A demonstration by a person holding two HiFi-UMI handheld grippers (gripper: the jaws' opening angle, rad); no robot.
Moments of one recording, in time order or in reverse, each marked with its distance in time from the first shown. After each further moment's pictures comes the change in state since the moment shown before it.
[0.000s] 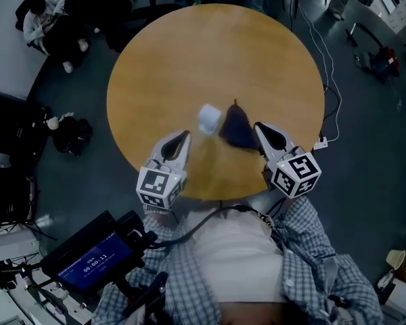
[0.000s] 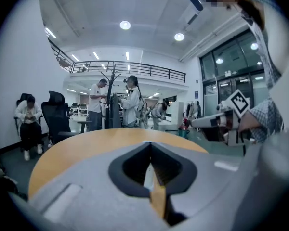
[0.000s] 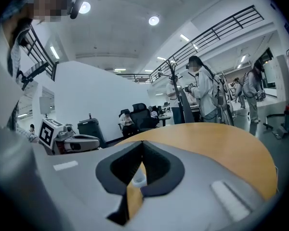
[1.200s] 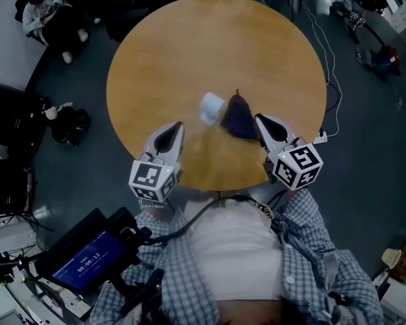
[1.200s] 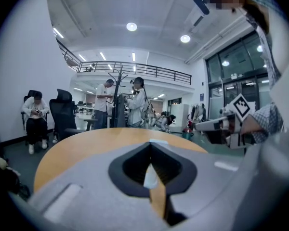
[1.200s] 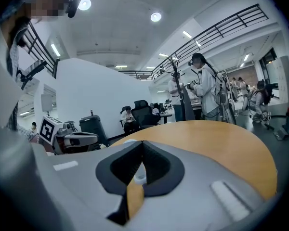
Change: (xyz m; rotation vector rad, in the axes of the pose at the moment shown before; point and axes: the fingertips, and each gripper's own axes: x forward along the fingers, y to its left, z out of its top) left arm -0.006 0.015 -0.001 -0.043 -0.011 0.050; right arm 0.006 -0.006 -0.008 -0.007 0.043 0.014
